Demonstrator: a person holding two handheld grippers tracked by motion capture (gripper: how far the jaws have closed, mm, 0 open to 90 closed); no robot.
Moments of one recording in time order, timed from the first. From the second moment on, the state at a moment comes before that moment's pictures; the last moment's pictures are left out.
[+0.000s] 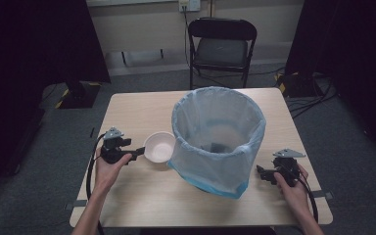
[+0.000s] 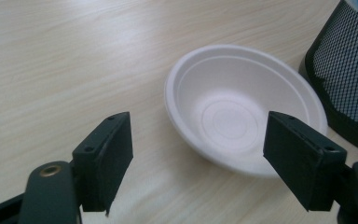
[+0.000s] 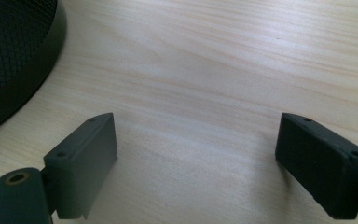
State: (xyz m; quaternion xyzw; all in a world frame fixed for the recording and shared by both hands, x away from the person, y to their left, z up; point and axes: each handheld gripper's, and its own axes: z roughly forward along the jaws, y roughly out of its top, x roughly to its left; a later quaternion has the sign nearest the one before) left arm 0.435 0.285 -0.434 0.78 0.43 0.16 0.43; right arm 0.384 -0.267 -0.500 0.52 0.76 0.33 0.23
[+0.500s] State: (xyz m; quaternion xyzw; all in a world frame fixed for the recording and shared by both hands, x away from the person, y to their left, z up) left arm 0.483 0.267 -0.451 0.80 0.44 0.12 0.40; right arm 0.384 -0.267 -0.500 0.52 0.76 0.33 0.23
